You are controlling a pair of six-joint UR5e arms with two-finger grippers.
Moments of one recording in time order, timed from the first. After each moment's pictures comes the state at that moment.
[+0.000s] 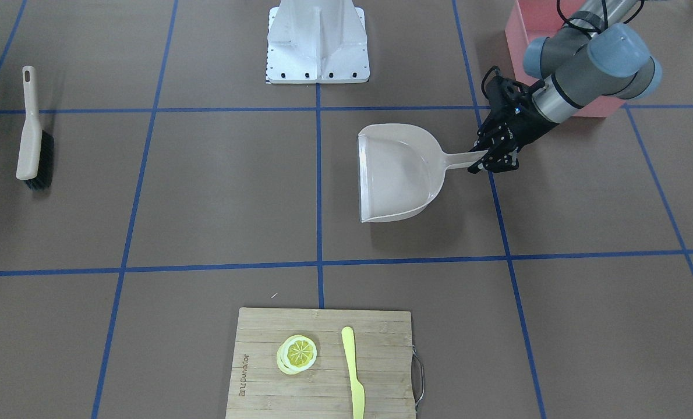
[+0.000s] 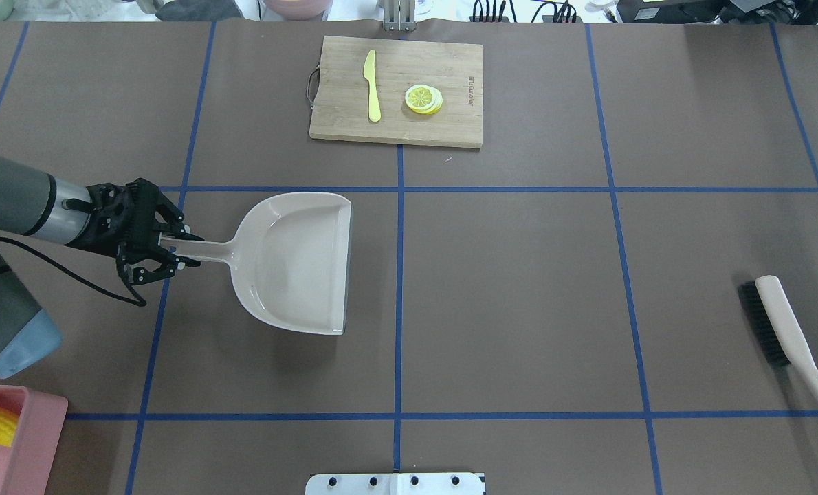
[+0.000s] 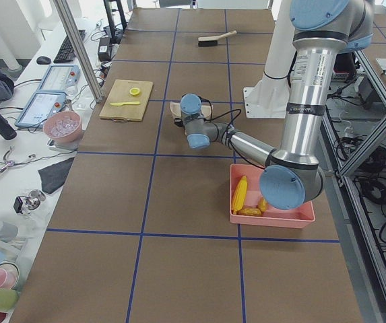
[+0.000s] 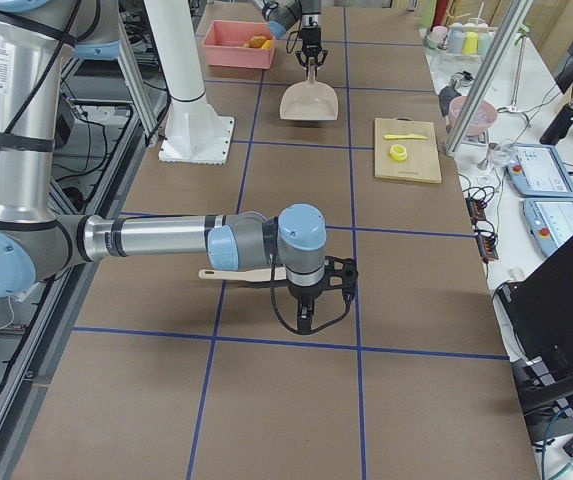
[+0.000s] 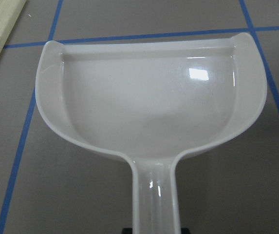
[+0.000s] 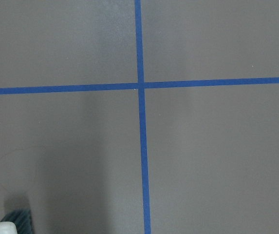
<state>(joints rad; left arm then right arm) -0.78 -1.74 -1.72 -2.42 -2.23 0.38 1.53 -1.74 1.82 -1.49 2.28 0.19</state>
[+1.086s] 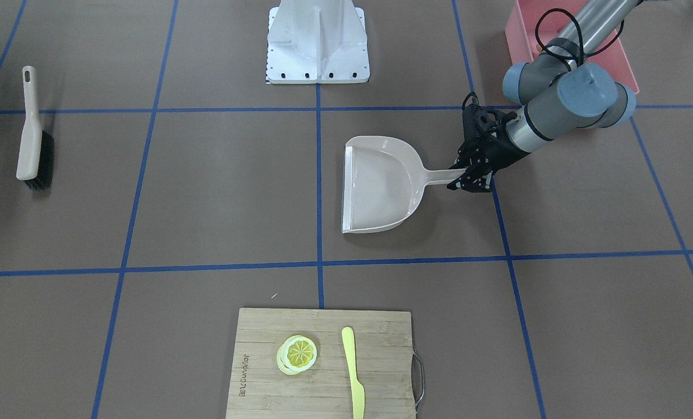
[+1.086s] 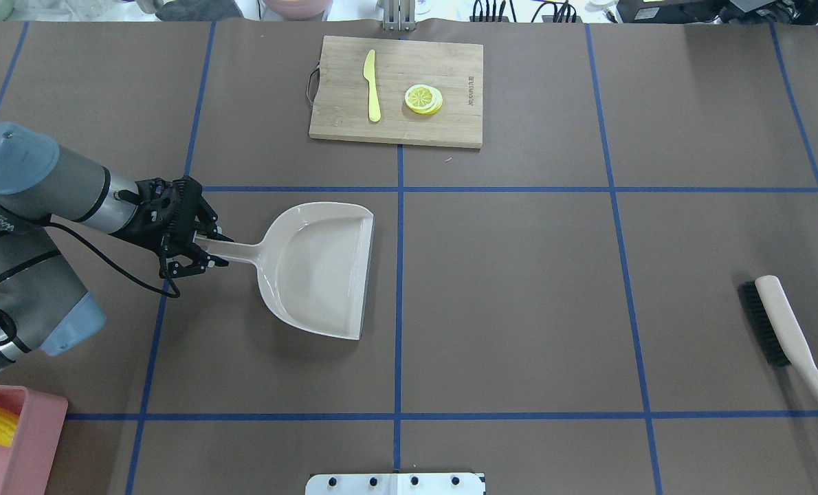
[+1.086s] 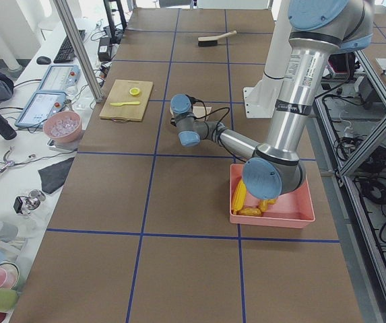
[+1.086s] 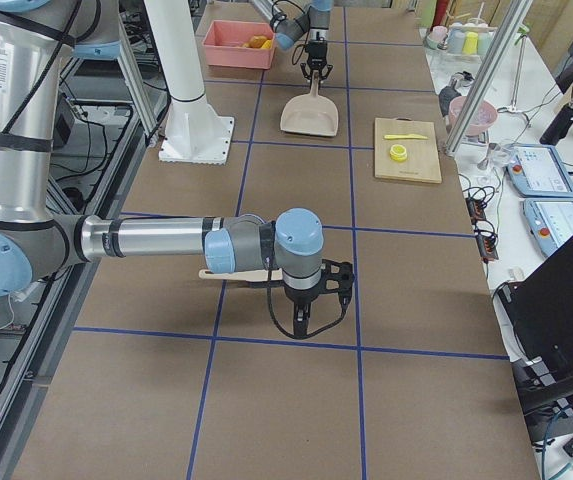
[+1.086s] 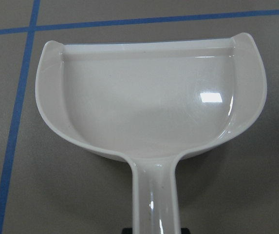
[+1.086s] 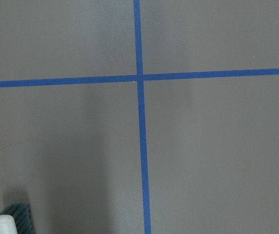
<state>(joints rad) -0.76 -1.84 -1.60 -2.41 -2.28 0.42 1.53 -1.76 1.82 -1.49 2.29 0.18</state>
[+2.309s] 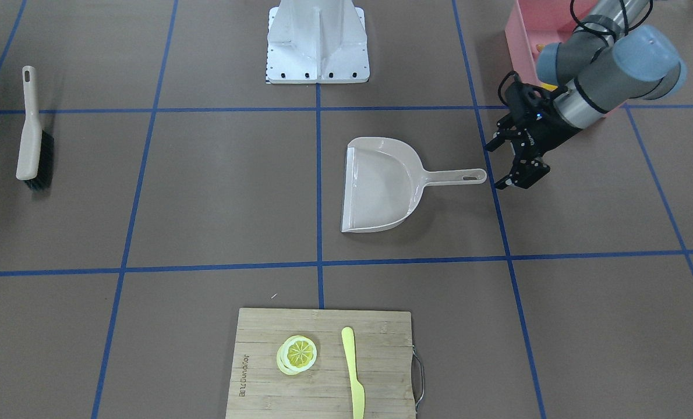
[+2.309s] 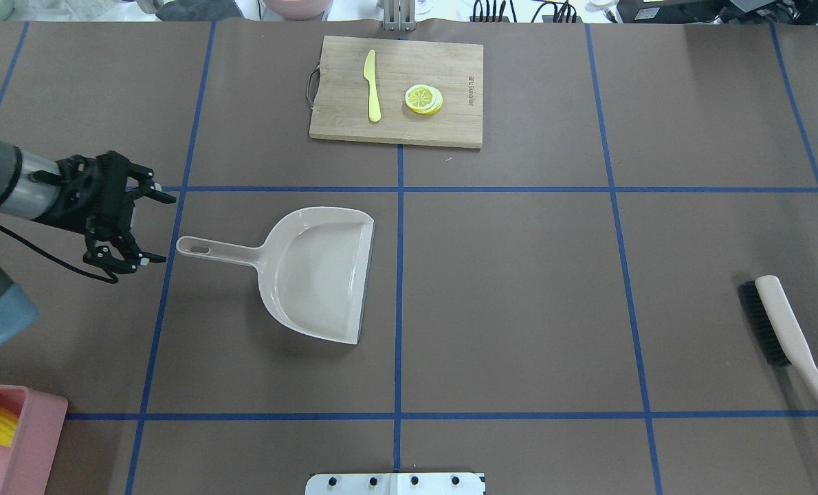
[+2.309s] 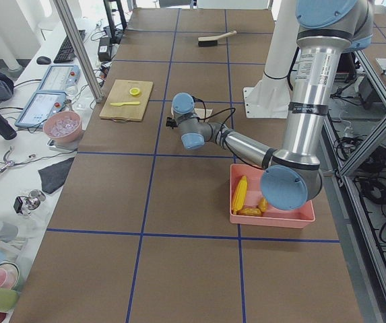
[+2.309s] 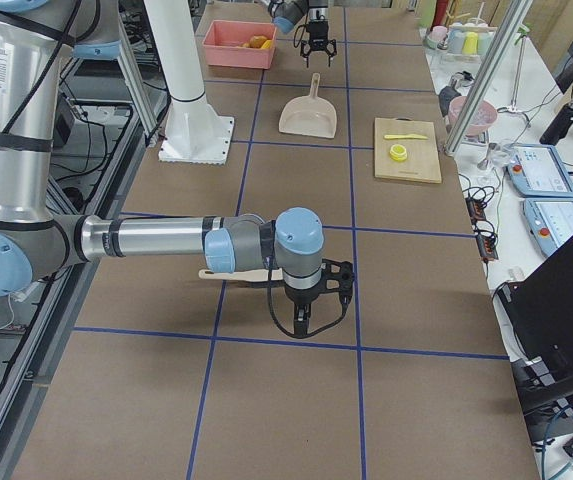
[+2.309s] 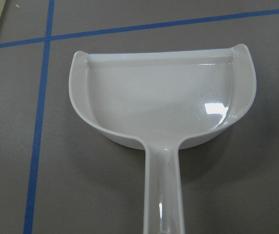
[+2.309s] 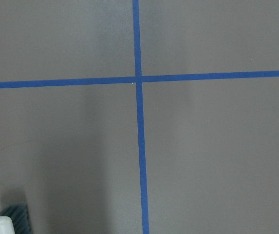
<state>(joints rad) -0.91 -1.66 -1.80 -2.36 -2.28 0.40 1.53 -1.75 1.82 -1.49 2.28 0.18</state>
